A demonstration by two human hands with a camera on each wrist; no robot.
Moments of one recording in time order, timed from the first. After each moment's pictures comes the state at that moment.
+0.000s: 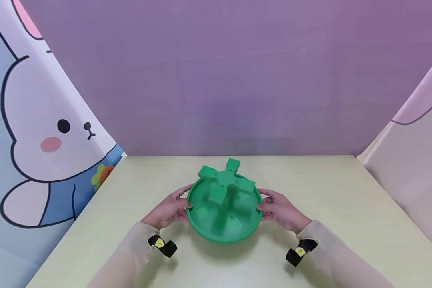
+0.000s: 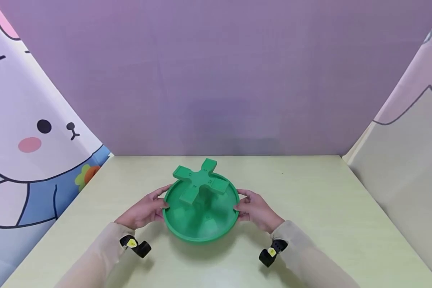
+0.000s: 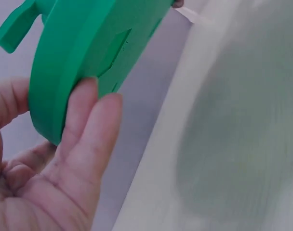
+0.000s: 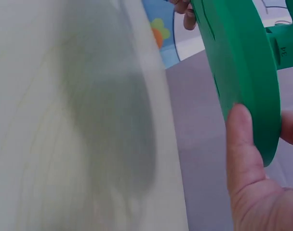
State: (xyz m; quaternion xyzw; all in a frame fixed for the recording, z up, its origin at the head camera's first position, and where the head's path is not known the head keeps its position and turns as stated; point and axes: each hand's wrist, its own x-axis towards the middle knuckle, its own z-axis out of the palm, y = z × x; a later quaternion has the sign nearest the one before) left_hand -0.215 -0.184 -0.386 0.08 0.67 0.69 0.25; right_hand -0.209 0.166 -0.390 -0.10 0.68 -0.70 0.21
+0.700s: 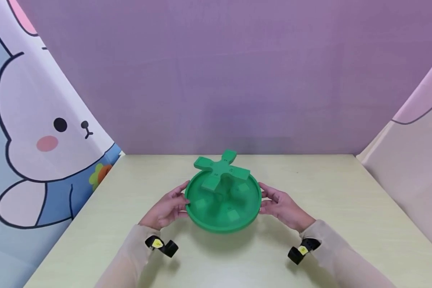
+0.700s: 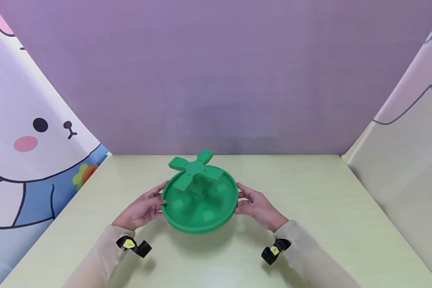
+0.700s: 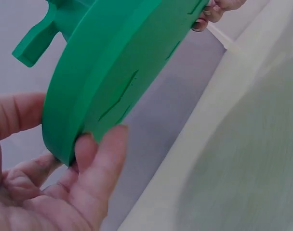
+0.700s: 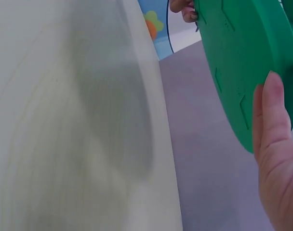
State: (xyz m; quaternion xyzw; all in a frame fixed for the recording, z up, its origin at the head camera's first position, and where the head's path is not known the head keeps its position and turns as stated) left_hand -0.215 -0.184 -0.384 0.07 0.59 0.77 0.22; right_hand -0.213 0.176 -0.393 -0.23 0.64 -0.71 0.18
